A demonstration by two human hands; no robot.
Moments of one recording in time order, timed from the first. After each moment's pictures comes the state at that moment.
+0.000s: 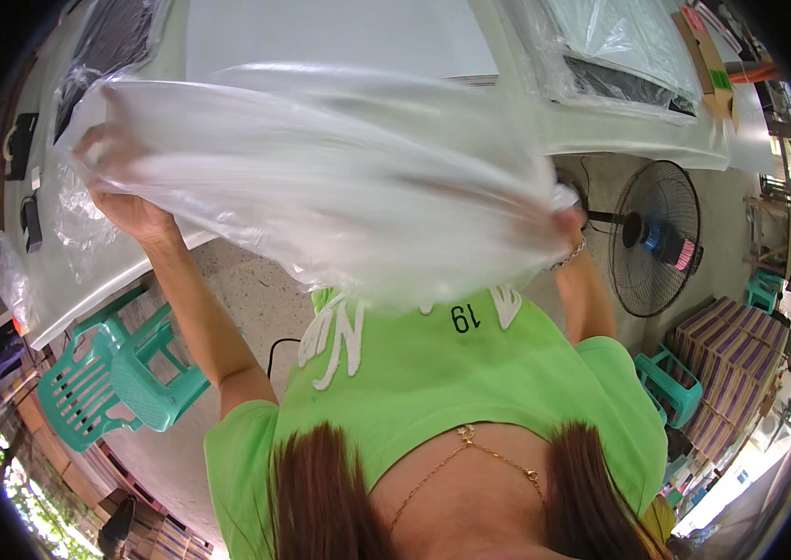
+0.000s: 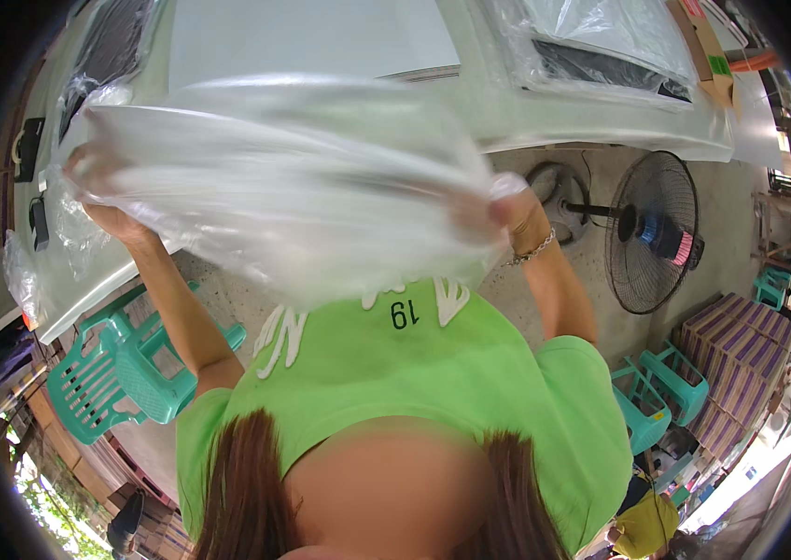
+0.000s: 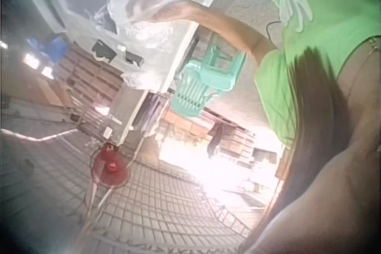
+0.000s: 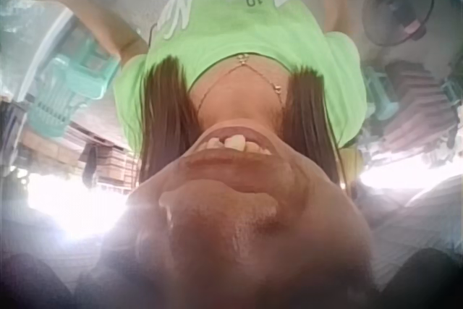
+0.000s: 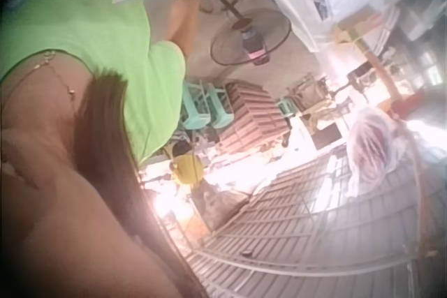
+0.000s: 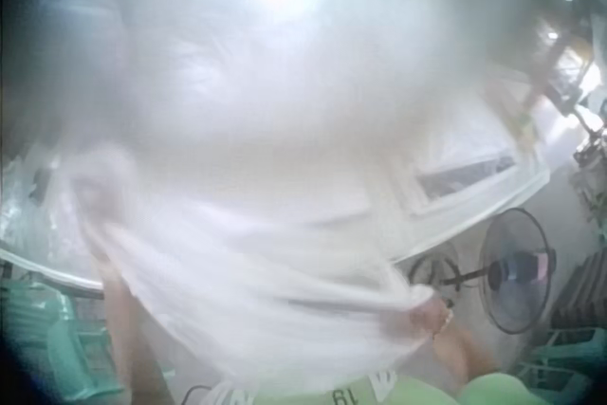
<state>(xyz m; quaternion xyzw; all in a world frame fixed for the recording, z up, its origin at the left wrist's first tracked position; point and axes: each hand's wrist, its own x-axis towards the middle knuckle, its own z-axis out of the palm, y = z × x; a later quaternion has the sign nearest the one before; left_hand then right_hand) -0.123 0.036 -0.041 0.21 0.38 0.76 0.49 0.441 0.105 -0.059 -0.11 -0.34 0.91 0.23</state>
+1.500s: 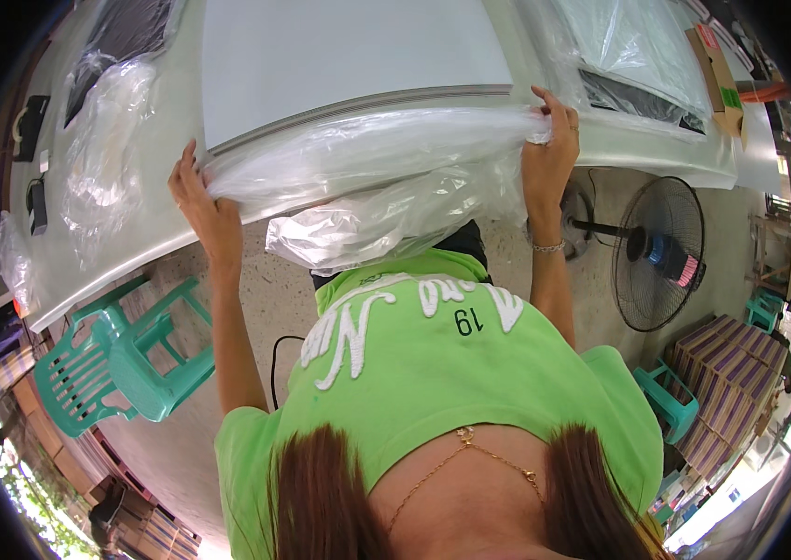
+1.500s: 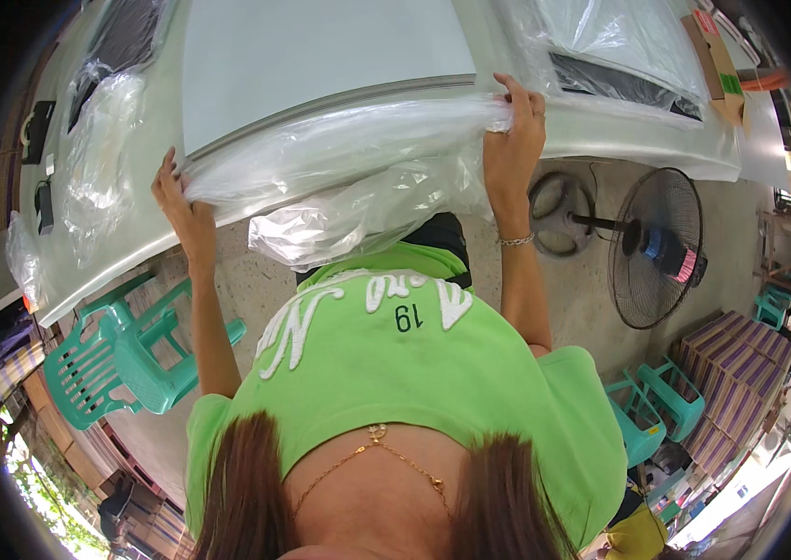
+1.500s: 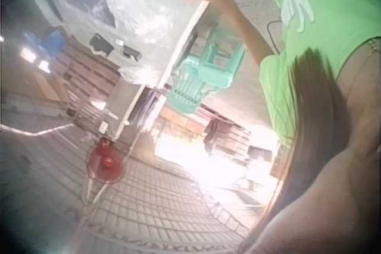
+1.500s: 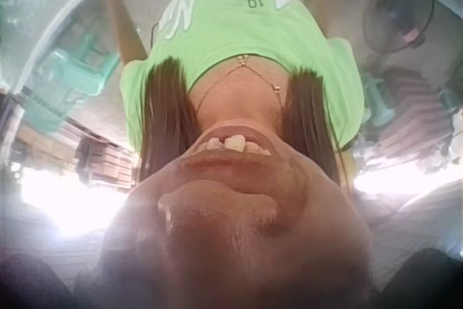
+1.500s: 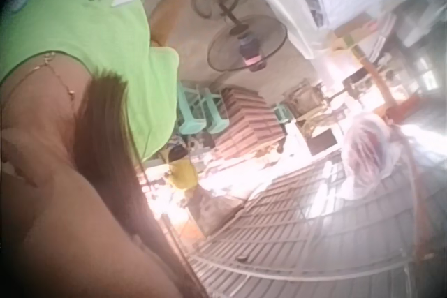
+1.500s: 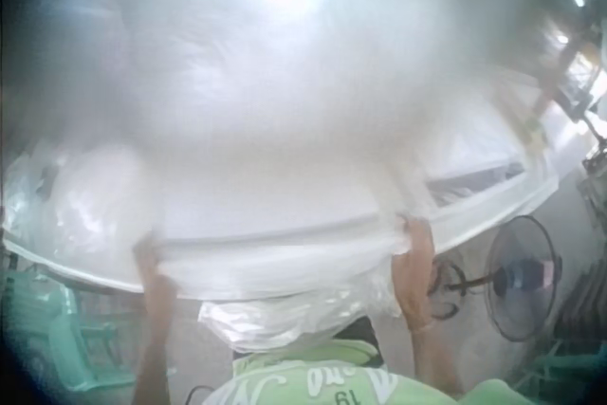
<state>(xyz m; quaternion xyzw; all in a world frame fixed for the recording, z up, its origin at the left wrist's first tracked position) 0.020 0.012 -0.021 0.51 0.75 0.42 0.01 0.370 0.153 -0.023 -0.56 -0.70 0.09 0.43</state>
